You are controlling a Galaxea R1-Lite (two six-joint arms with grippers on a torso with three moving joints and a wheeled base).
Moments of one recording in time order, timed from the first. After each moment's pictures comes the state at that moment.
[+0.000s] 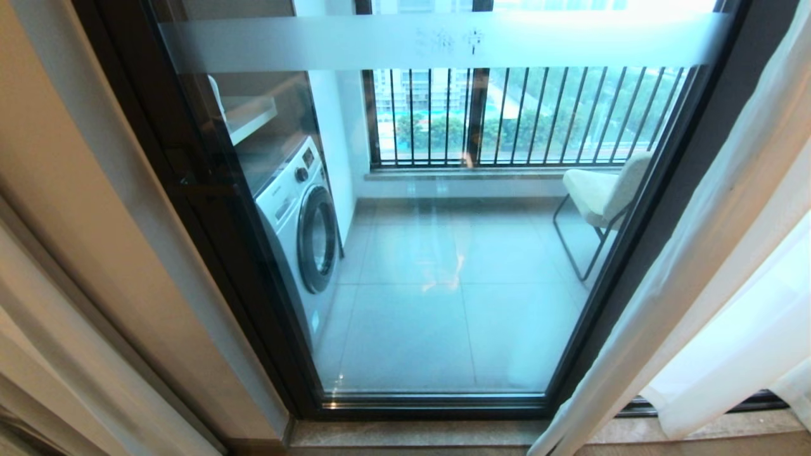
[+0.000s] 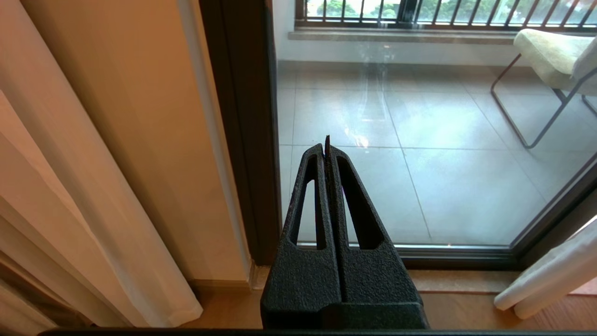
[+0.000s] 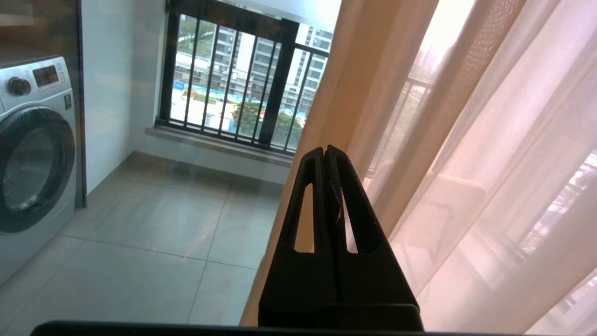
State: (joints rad) left arm 0.00 0.00 0.00 0.00 -0.01 -0.03; right arm 0.19 0.57 -0.22 -0.71 -0.19 -0.34
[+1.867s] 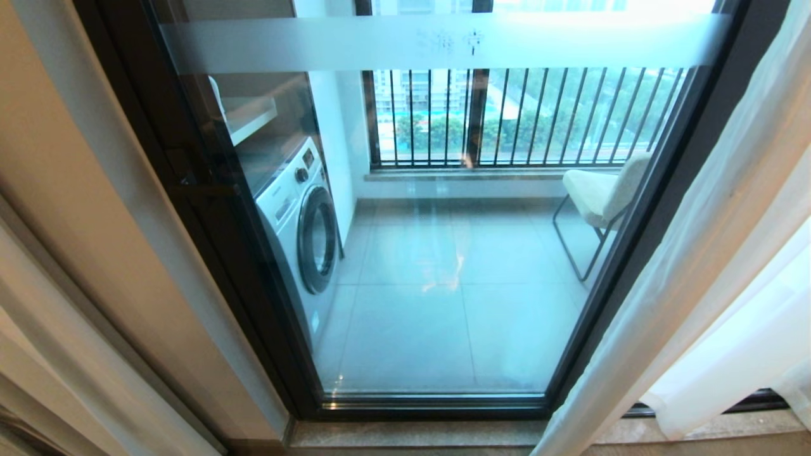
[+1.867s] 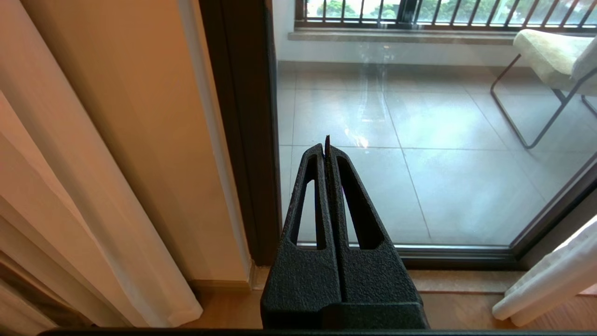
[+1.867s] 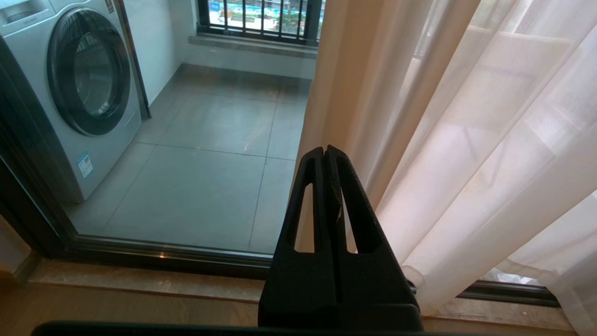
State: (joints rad) left arm 0.00 0.00 0.00 0.00 -0.01 -0.03; right arm -0.01 0.00 0.00 -0.06 0.02 -0.12
